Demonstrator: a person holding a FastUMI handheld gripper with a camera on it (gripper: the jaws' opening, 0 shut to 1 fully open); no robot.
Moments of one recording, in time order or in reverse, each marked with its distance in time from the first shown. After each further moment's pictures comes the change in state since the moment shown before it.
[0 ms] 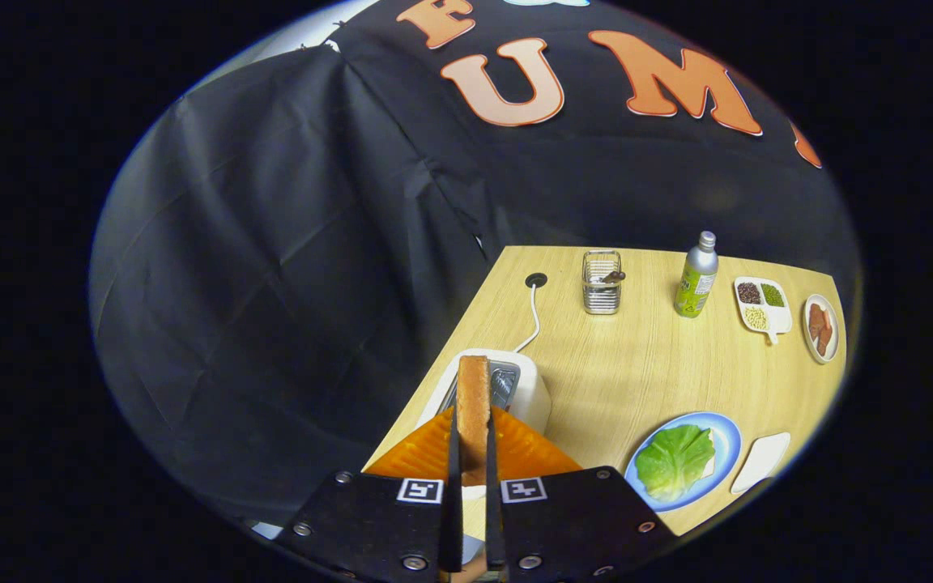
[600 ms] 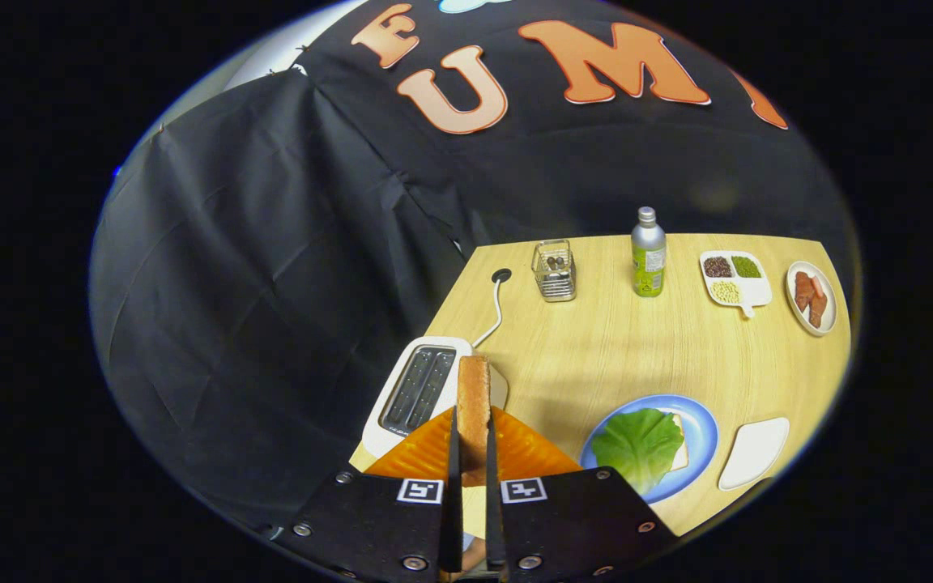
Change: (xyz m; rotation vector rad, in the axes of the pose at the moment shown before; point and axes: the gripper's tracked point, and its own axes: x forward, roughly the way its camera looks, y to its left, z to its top) arm -0.031 -0.093 -0.029 0.093 0.001 0.015
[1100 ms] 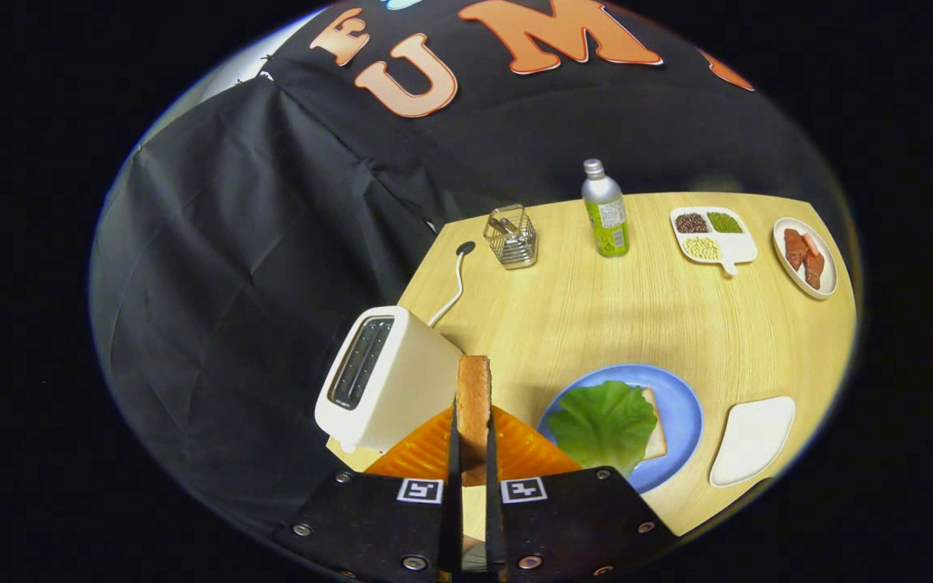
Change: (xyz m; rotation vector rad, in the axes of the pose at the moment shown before) arm 0.011 -0.074 -0.042 0.074 0.074 -0.001
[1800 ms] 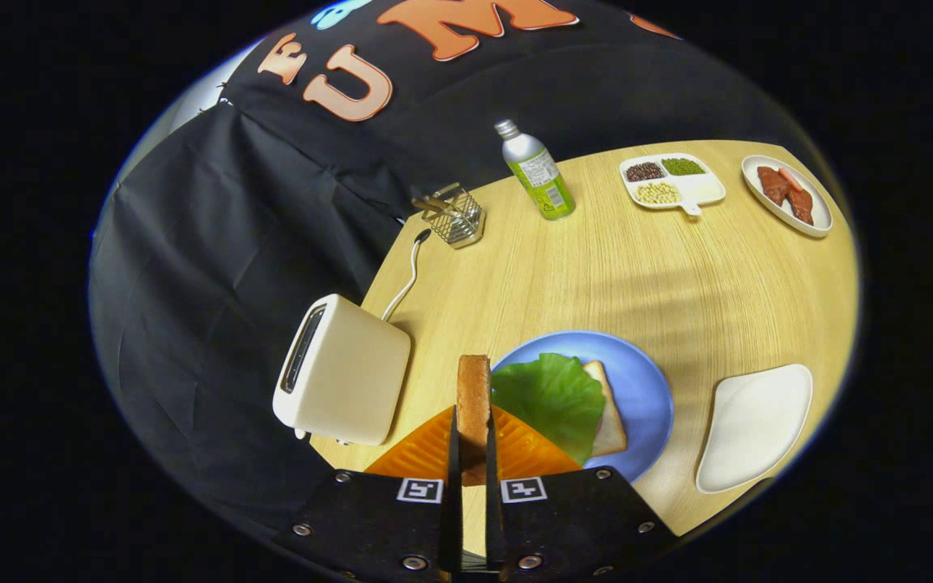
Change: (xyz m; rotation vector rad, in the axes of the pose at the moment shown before) arm 0.018 -0.090 -0.037 0.119 0.013 0.026
